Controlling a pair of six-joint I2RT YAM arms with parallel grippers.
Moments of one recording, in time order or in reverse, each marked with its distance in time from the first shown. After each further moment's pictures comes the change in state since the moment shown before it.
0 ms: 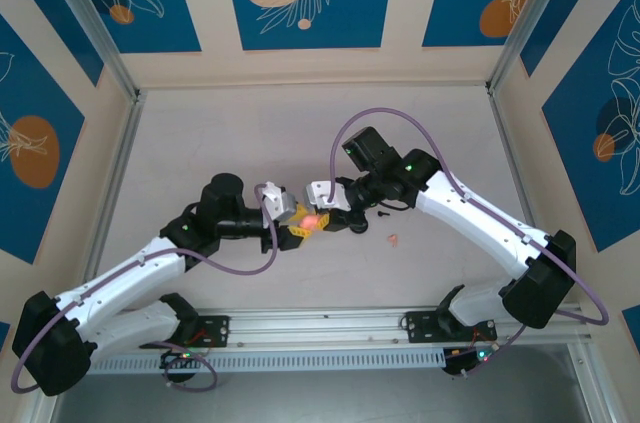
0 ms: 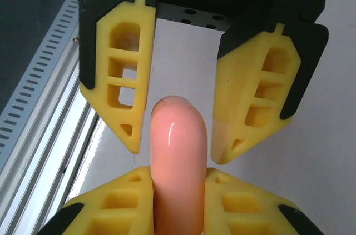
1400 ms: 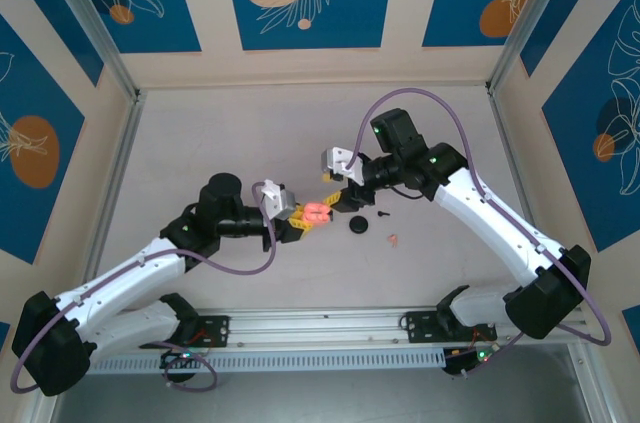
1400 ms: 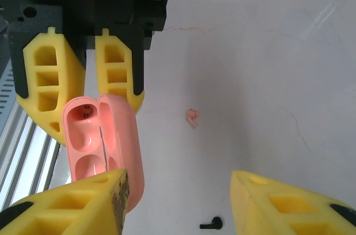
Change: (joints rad) left arm -0.004 -0.003 -0.008 0.070 0.007 -0.042; right arm -0.163 -0.060 -0.010 0.136 -0.056 0.166
